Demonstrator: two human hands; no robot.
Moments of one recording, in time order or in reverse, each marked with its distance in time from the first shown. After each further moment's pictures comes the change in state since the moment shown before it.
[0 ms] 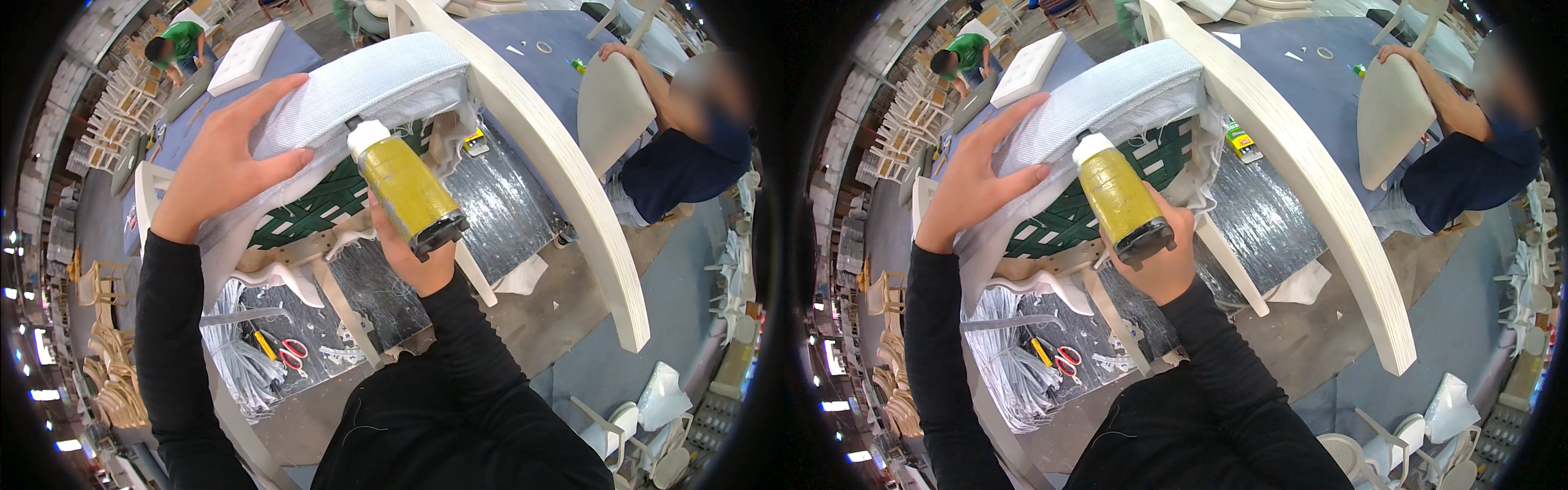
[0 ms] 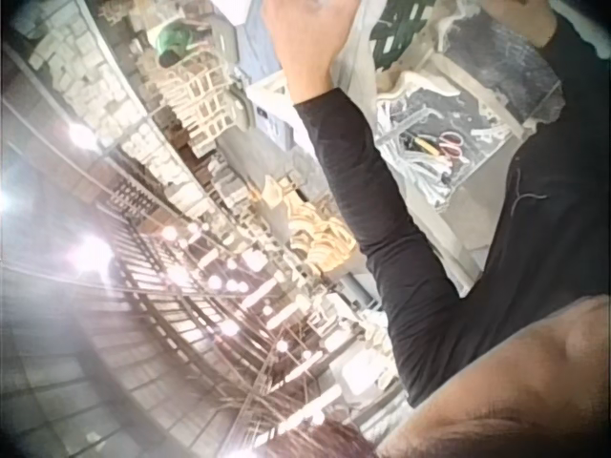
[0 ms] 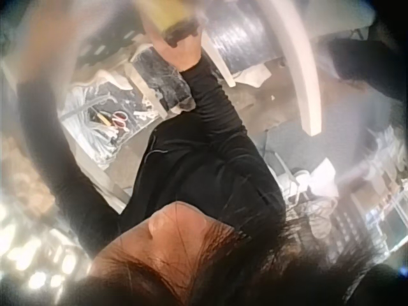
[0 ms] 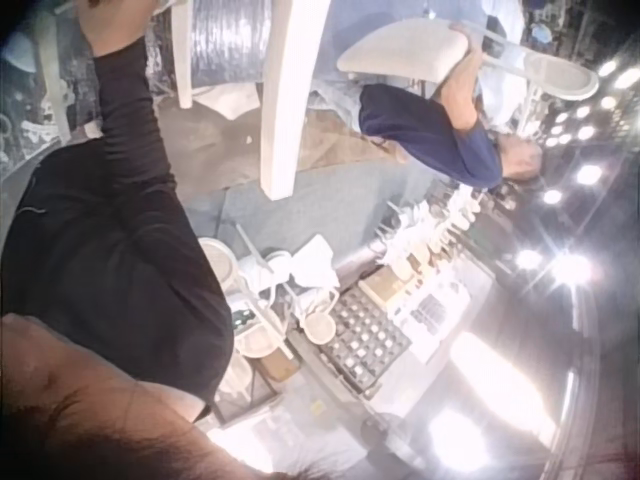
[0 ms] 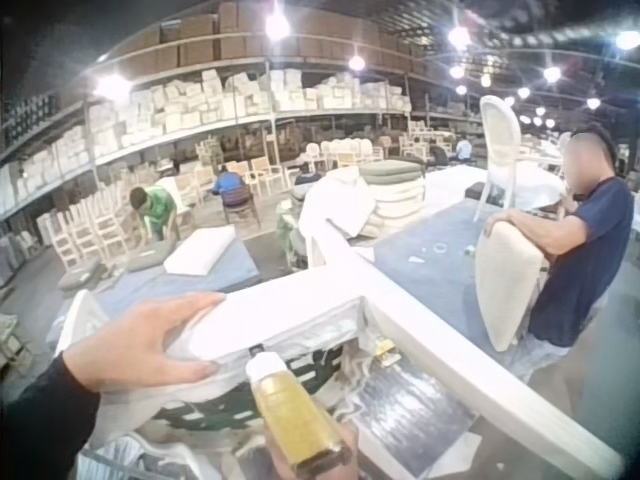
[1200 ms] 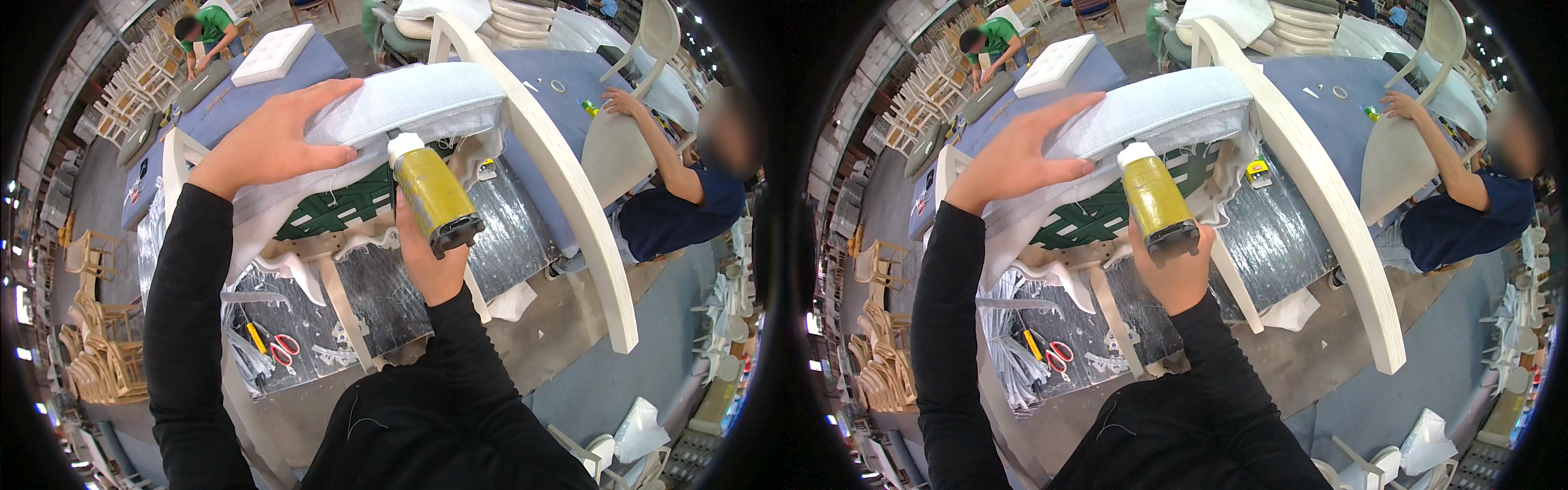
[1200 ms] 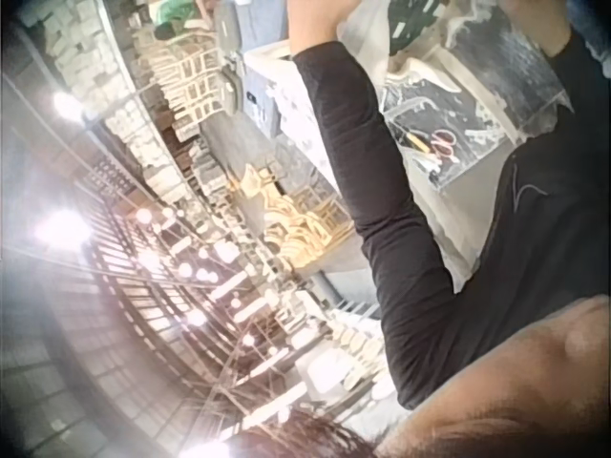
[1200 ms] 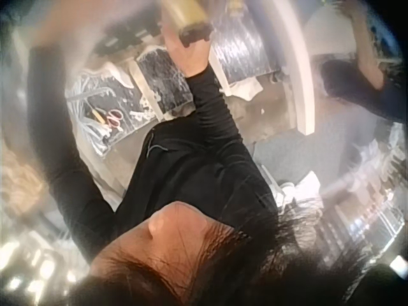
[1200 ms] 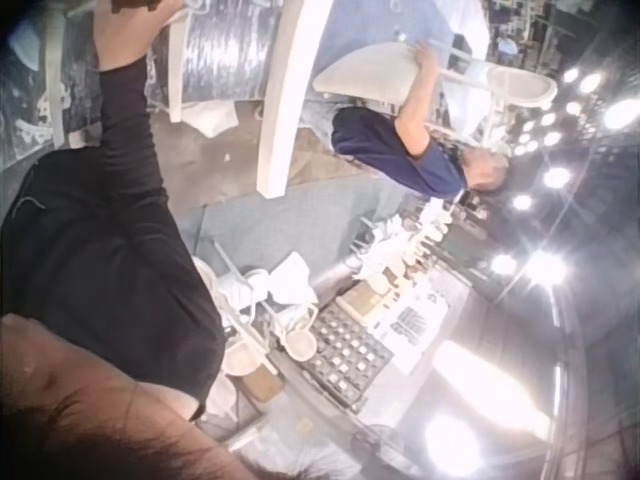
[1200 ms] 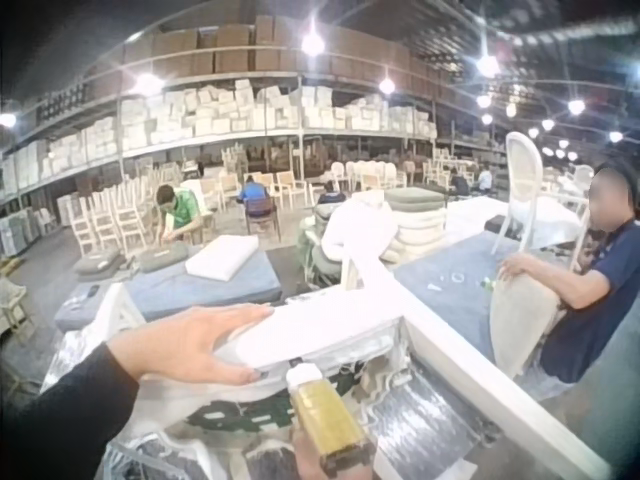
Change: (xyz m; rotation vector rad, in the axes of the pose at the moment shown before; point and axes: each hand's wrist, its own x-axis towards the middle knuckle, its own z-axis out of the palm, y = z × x) left_hand -0.016 -0.017 -0.008 0.000 -0.010 0.027; right_hand -0.004 -0.035 0.014 0.032 0.042 0.135
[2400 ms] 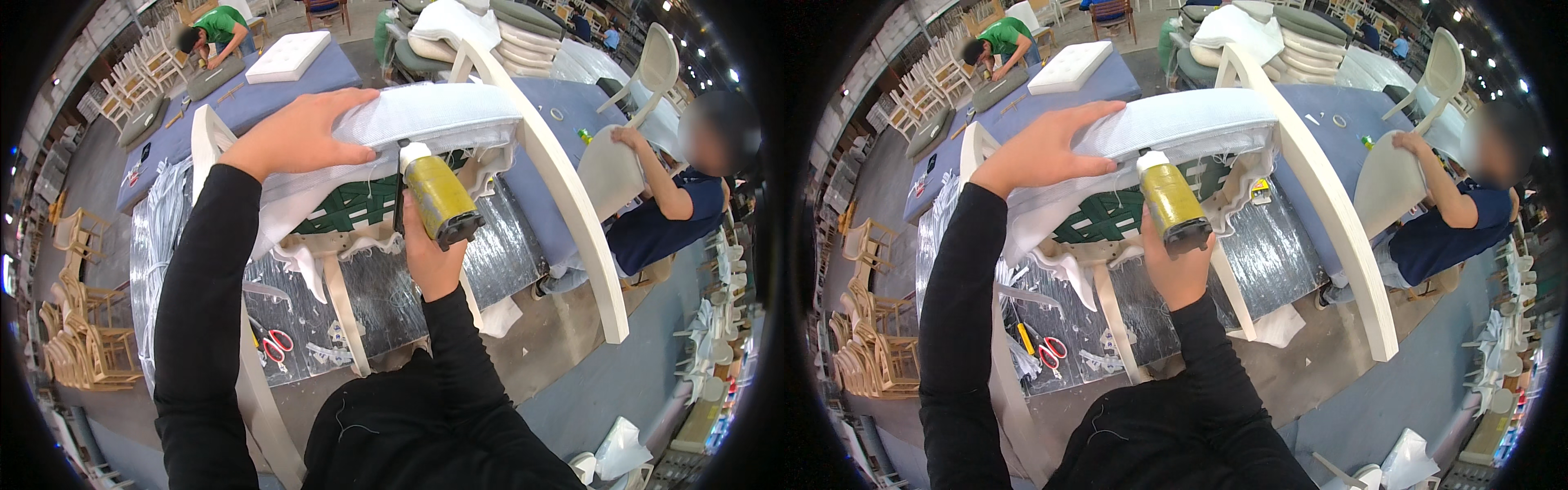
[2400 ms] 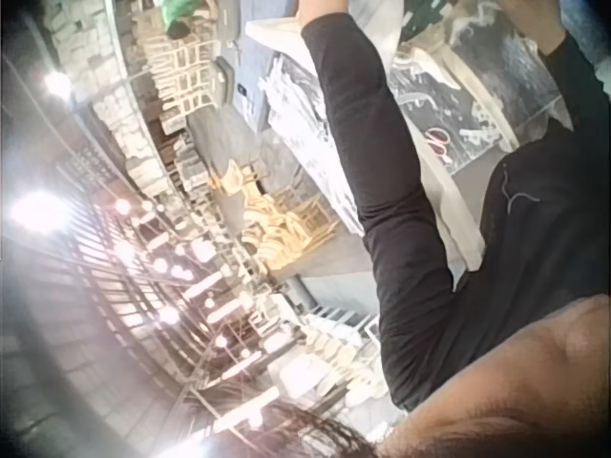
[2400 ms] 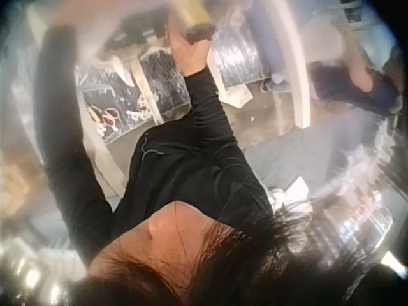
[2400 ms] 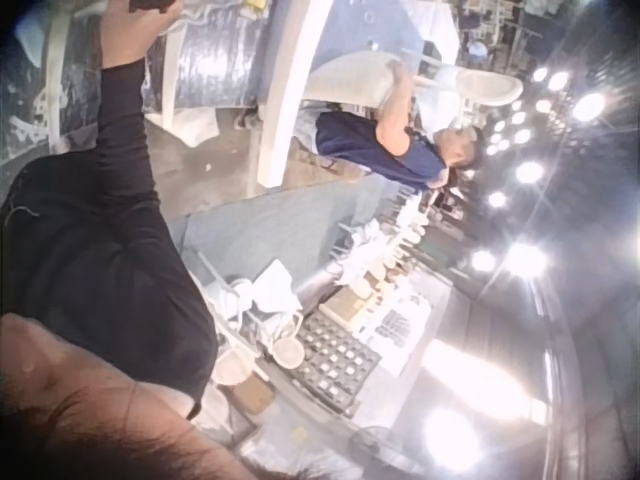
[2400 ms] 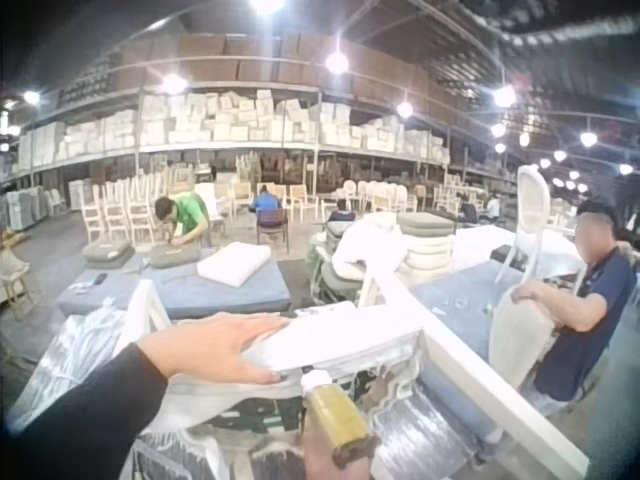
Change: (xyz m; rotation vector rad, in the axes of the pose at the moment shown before) left_hand -0.034 -0.009 -0.011 -0.007 0.006 -0.065; right_hand -0.022 -0.027 0.022 0.108 -0.035 0.122
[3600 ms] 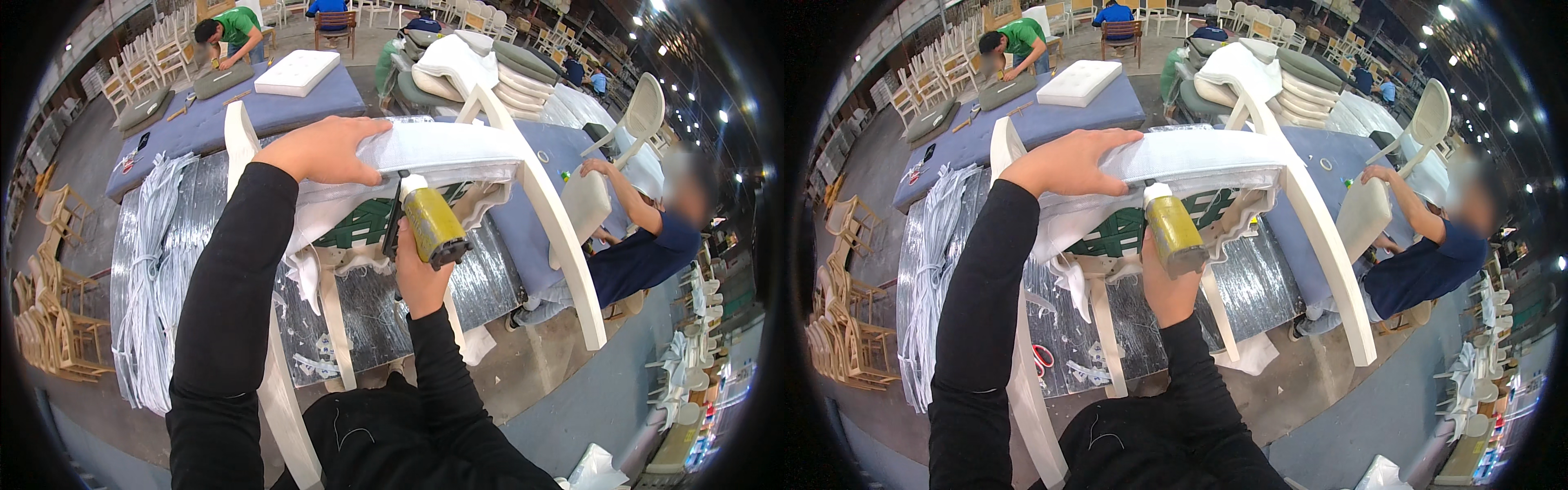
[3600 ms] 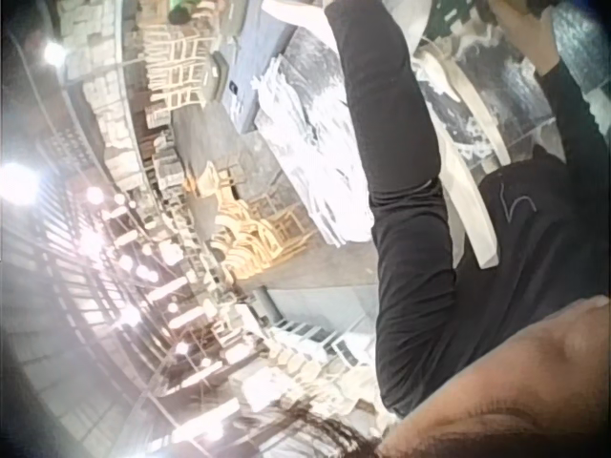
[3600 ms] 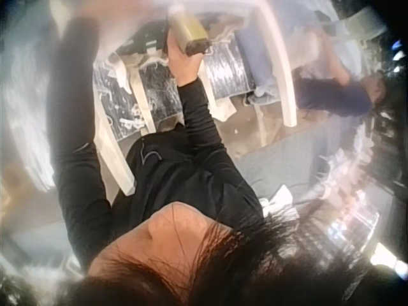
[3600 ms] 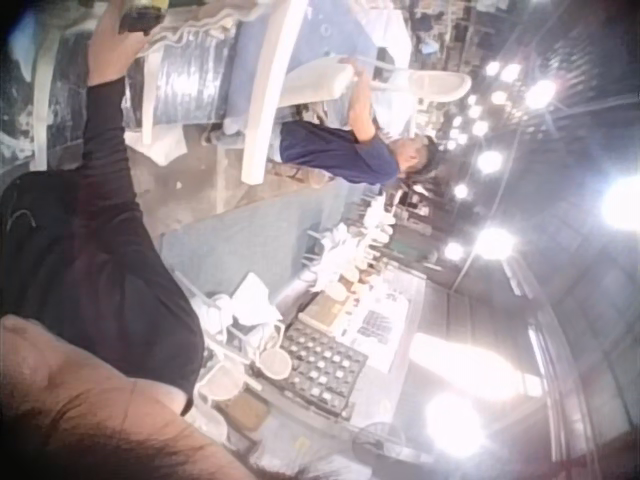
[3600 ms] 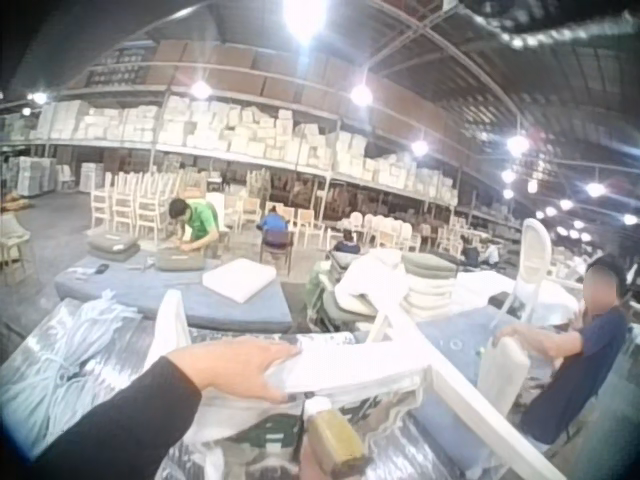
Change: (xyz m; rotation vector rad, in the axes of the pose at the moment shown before) left_hand -0.024 -0.014 -0.011 0.009 -0.038 -0.097; right_hand -0.020 -0.020 0.030 0.009 -0.056 0.030
